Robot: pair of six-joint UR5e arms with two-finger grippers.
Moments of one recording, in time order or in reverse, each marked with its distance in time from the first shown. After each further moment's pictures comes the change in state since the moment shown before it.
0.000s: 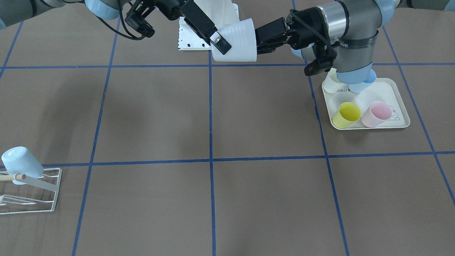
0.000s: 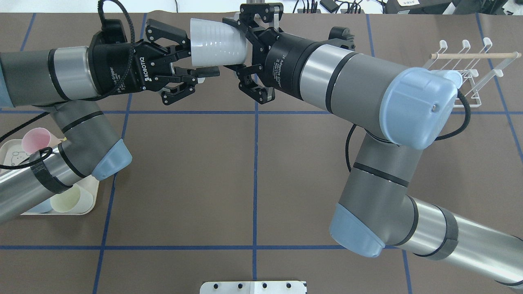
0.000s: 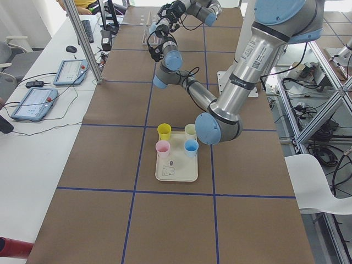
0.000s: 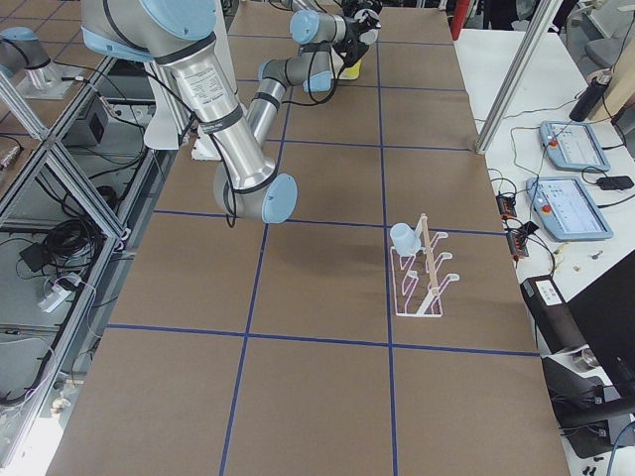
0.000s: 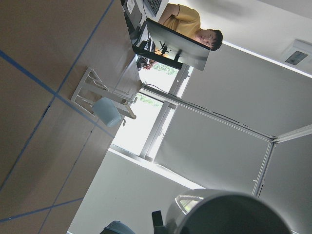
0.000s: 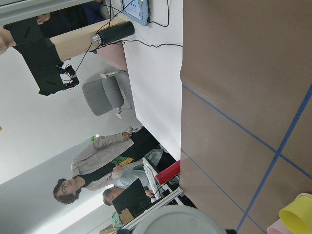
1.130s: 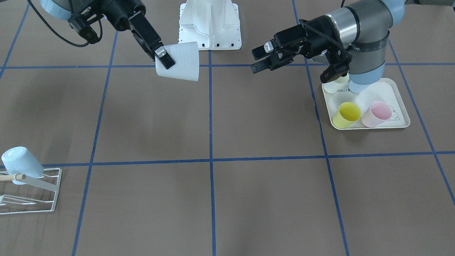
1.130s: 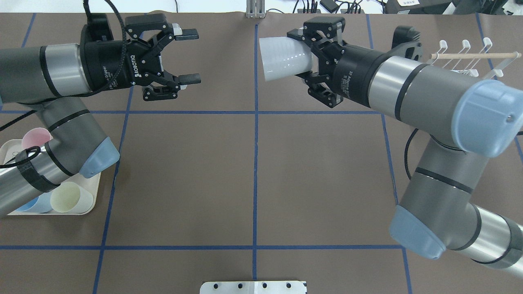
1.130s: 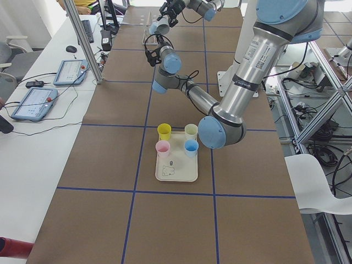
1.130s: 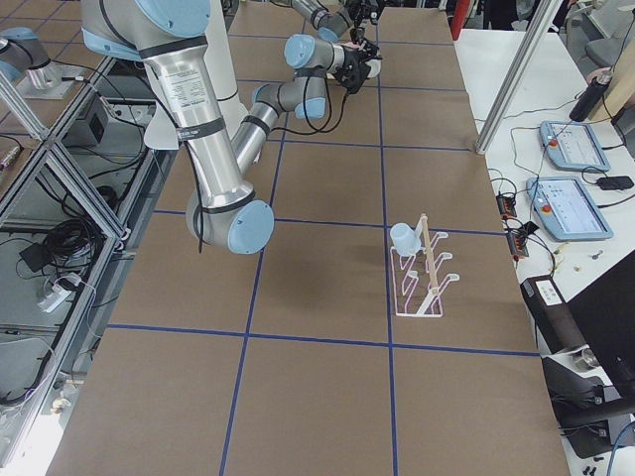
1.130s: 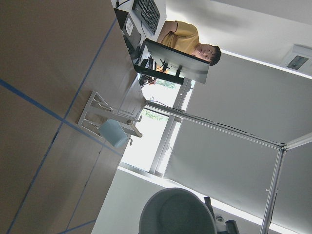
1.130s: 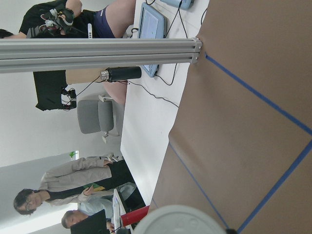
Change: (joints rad) left arm -0.040 0.065 -0.007 0.063 0.003 0.171; right arm 0.082 -0.285 0.140 -0.011 0.015 -0.289
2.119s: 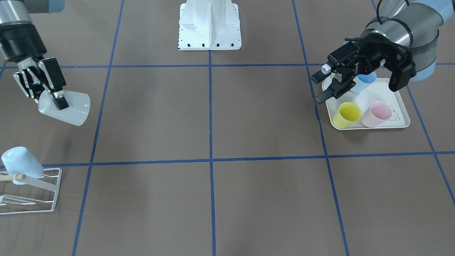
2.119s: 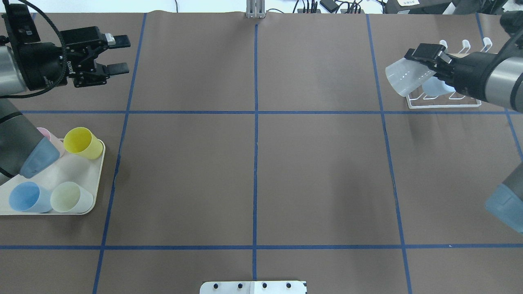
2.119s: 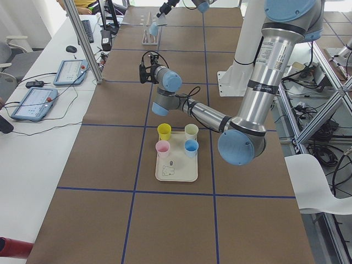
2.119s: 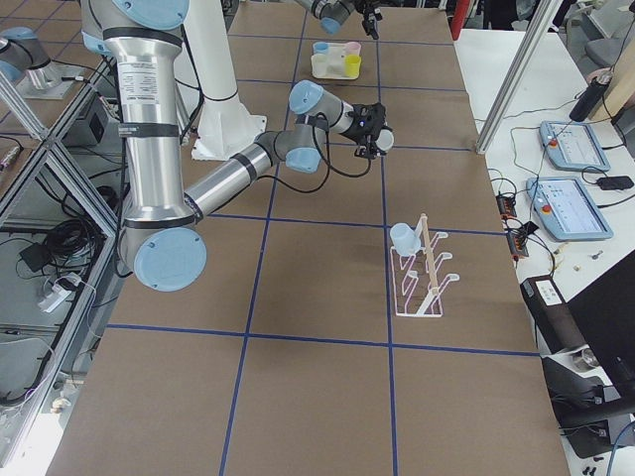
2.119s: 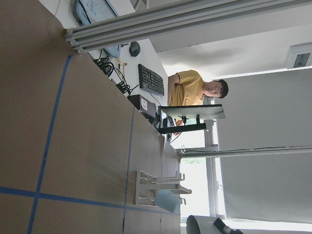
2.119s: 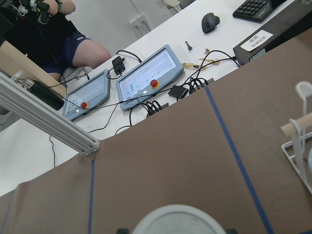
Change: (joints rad) left arm -0.126 0.211 -0.020 0.051 -0.029 0.523; right arm 0.269 -0.375 0.007 -0.001 0.183 -0.801
